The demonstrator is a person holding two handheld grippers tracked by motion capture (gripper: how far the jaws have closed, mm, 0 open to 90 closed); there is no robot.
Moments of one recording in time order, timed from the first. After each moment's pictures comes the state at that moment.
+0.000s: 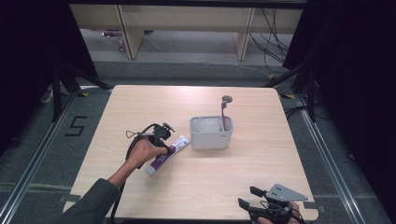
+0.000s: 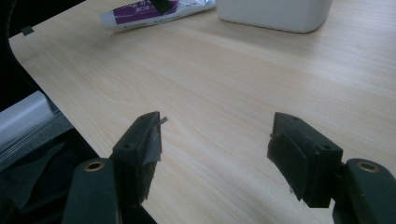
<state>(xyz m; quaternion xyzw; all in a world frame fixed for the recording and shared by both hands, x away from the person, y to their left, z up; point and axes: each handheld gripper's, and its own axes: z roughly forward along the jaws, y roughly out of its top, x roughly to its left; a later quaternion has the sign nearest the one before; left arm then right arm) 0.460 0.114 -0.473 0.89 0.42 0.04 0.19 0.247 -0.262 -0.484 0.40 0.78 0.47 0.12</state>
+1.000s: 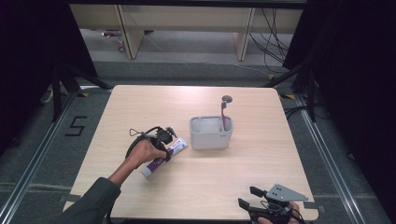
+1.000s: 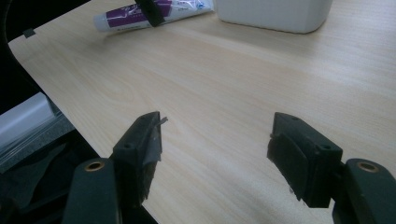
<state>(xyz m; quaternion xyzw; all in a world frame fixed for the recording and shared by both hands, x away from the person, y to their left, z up) 0.457 0.107 -0.481 0.92 0.37 0.03 0.13 0.247 -0.261 -0.485 0.40 0.77 0.48 0.12</state>
